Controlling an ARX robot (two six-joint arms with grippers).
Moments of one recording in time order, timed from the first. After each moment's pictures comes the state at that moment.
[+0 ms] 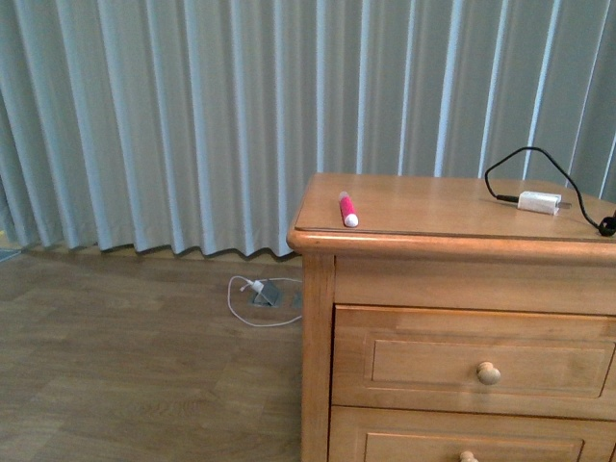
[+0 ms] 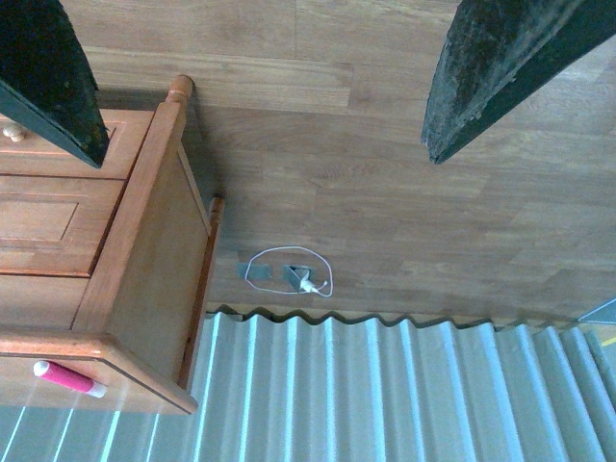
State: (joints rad) left arm 0.00 0.00 0.02 0.00 0.00 0.00; right arm 0.05 0.77 0.21 0.19 -0.07 0.04
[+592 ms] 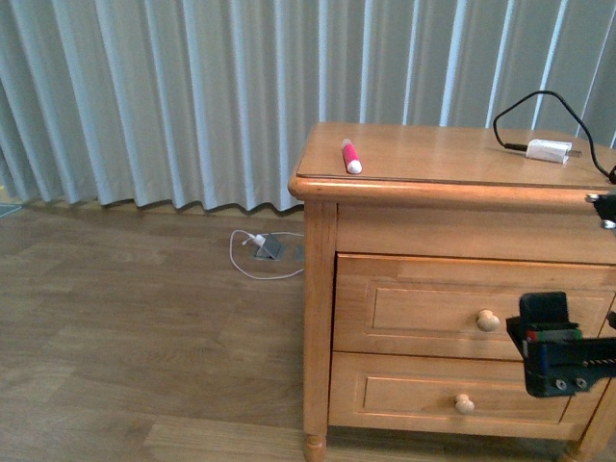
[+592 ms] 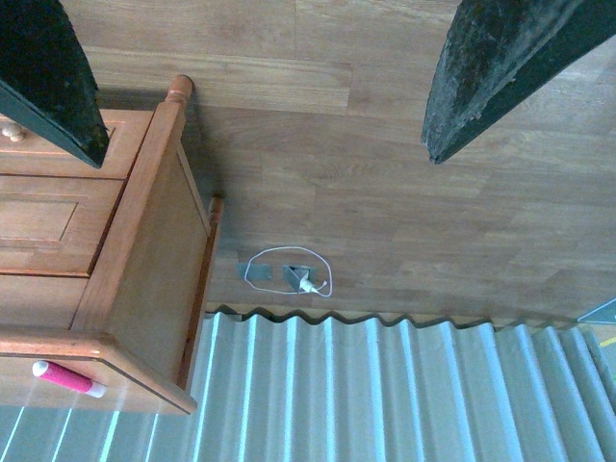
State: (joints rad) left arm 0.00 0.00 0.02 0.00 0.00 0.00; right arm 0.18 1.59 0.58 0.55 0.05 0.03
